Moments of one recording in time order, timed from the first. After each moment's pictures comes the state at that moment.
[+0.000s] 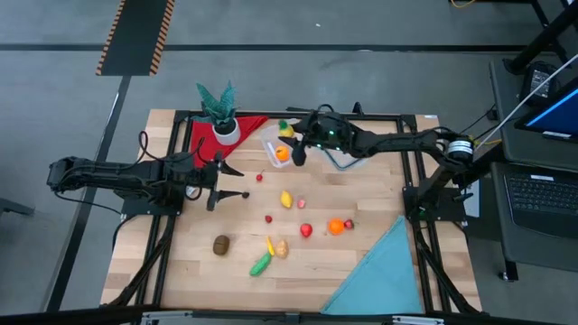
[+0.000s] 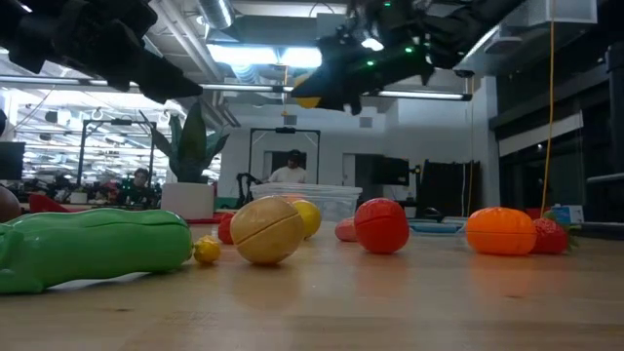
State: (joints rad) left arm 0.10 0.59 0.27 0.07 0.09 0.09; right arm -0.32 1.71 1.08 0.40 -0.03 0.06
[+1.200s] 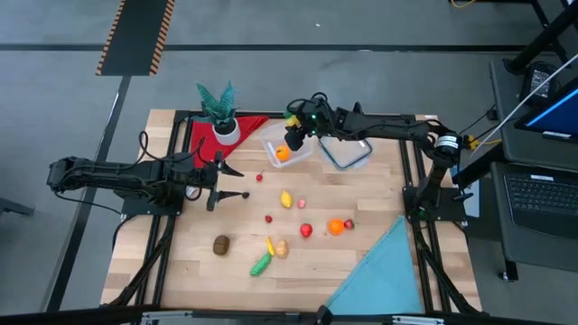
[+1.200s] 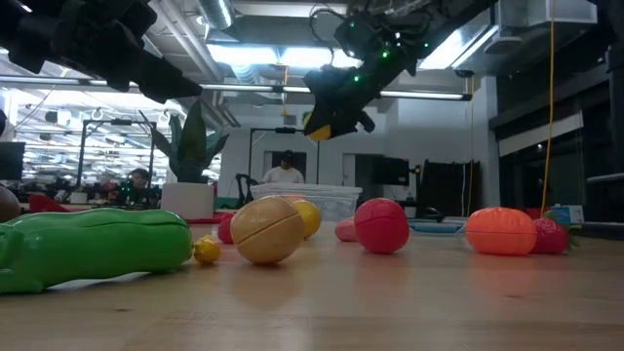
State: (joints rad) left arm 0.10 0.59 0.27 0.06 0.09 0.09; right arm -0.40 1.82 1.35 -0.15 0.11 0.23
